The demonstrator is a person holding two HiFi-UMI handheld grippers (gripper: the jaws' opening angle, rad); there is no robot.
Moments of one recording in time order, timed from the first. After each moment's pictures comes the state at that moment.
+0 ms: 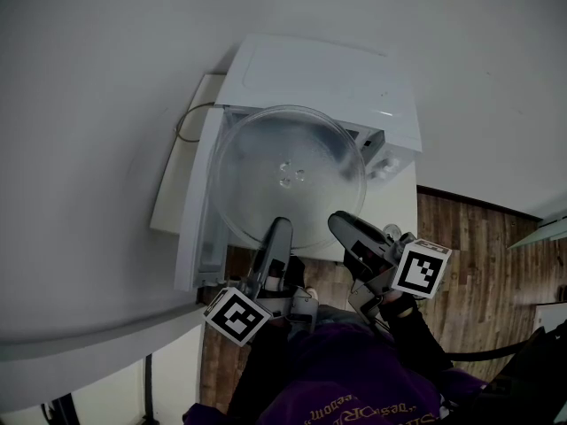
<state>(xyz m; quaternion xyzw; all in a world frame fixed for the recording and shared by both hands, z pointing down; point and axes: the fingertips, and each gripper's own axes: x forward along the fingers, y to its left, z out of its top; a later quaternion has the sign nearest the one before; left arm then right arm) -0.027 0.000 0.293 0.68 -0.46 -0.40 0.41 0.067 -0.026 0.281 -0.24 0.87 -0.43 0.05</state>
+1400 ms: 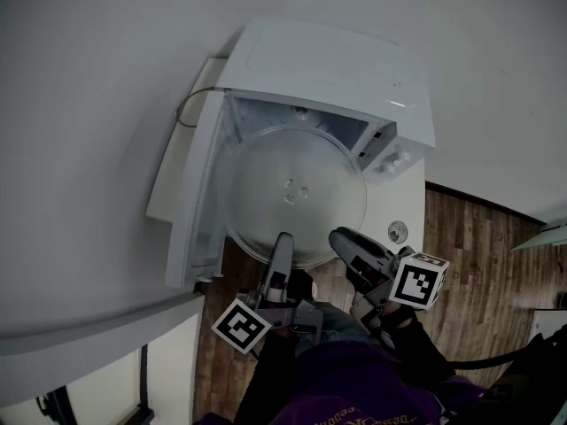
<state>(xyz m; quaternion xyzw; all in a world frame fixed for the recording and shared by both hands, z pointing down) -0.013 0.022 0.337 0.60 -0.44 -0.48 0.47 0.077 -0.003 0.338 -0.24 0.85 -0.47 0.00</state>
